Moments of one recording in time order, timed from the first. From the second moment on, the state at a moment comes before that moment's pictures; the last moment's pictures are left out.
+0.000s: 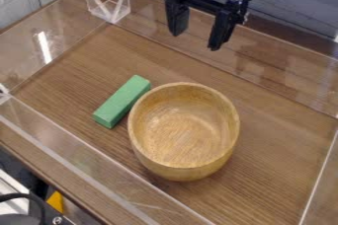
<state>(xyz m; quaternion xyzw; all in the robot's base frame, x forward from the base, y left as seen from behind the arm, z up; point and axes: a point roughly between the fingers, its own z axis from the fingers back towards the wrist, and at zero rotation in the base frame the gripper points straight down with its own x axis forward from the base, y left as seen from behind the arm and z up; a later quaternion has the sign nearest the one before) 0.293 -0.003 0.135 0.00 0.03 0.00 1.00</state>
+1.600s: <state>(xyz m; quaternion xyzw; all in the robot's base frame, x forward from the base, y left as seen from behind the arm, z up) 0.209 0.101 0.062 0.06 -0.04 0.03 1.00</state>
